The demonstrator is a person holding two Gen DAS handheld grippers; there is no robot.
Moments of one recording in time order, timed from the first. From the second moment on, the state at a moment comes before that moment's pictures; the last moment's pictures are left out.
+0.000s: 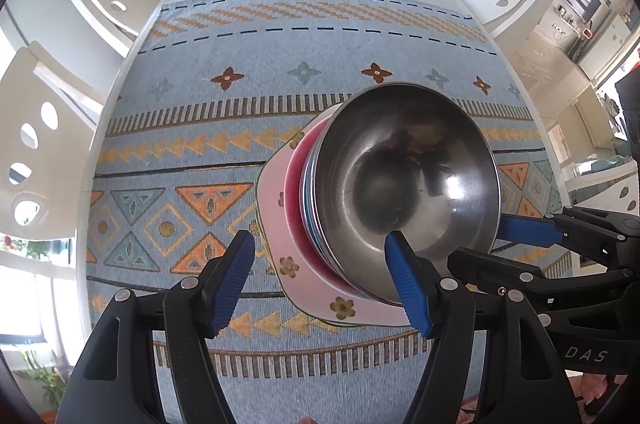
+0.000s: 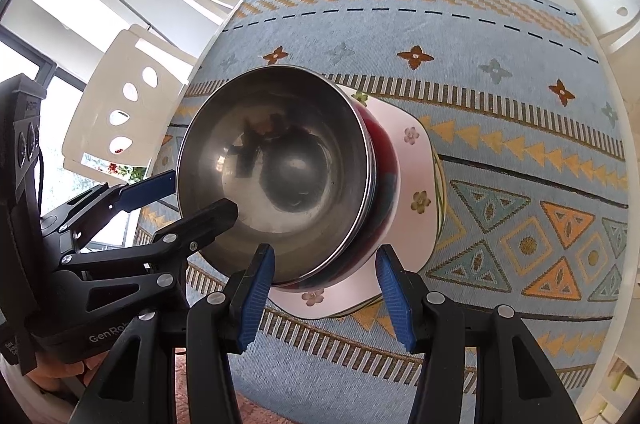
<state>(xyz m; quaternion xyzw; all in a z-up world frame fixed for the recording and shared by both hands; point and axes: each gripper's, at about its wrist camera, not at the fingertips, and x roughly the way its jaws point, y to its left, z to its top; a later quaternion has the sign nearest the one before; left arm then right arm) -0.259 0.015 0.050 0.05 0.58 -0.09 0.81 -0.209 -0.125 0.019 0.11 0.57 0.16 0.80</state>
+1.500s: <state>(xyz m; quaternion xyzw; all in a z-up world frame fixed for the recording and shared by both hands) -0.246 0.014 0.039 0.05 0.59 -0.09 0.80 -0.194 -0.130 0.008 0.10 0.59 0.16 0.78</state>
